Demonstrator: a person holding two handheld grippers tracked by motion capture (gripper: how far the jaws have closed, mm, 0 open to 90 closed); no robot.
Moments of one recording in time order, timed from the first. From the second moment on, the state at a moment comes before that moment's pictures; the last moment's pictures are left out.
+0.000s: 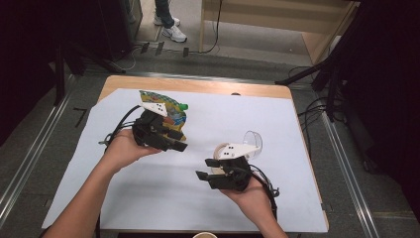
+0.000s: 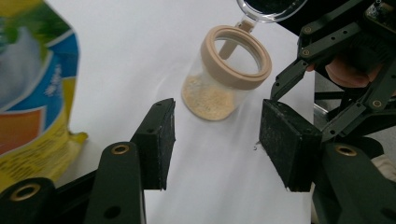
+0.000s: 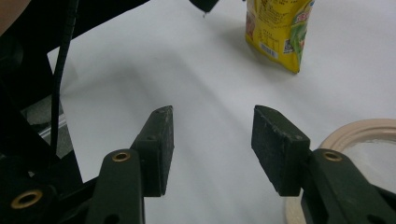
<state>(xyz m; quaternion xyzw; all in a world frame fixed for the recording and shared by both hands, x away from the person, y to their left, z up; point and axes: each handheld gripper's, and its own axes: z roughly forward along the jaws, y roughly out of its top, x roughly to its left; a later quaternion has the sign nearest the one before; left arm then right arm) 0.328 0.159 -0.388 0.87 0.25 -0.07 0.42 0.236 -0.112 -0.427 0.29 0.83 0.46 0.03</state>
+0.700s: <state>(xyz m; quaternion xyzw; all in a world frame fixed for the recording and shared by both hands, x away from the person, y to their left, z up) 0.343 0.237 -0.393 0.84 0.33 -0.02 0.42 0.232 -0.103 -0.443 0.27 0.84 0.46 0.02</state>
